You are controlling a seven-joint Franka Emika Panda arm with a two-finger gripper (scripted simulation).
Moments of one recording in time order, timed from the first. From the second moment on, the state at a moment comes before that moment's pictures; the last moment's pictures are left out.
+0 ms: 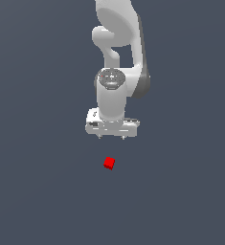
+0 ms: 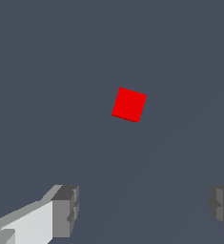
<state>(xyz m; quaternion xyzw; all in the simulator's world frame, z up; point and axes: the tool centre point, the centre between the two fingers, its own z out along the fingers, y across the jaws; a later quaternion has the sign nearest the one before) 0.016 -0.002 0.145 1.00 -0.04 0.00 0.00</state>
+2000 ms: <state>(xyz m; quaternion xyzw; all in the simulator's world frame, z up) 0.085 -0.013 0.020 0.98 -0.18 0.00 0.00</state>
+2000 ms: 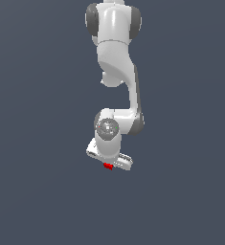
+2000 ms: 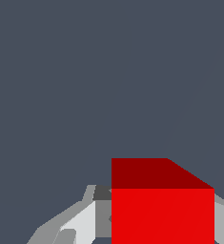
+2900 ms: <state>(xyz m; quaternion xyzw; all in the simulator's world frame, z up) 0.060 -0.003 0.100 0.98 -0.18 0.00 0.00</state>
